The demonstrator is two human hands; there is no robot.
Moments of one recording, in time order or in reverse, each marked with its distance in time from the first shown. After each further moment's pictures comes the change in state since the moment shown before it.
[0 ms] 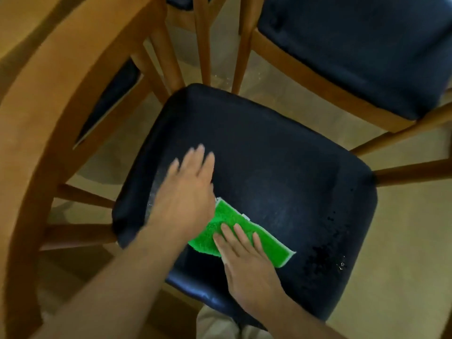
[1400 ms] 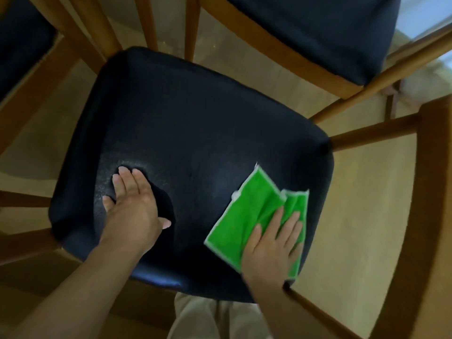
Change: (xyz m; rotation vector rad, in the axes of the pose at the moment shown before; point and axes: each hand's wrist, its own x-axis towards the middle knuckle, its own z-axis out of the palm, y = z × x) left_hand -0.014 -0.026 0.086 -0.003 -0.378 -0.286; right_hand -0.026 0.043 0.036 0.052 0.445 1.030
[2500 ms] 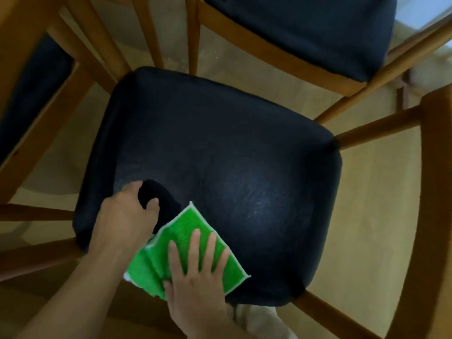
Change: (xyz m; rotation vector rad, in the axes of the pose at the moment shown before) left_hand -0.019 -0.018 -0.044 -0.372 0.224 -0.066; right_hand -0.100 -0.070 0.036 -0.198 -0.270 -0.650
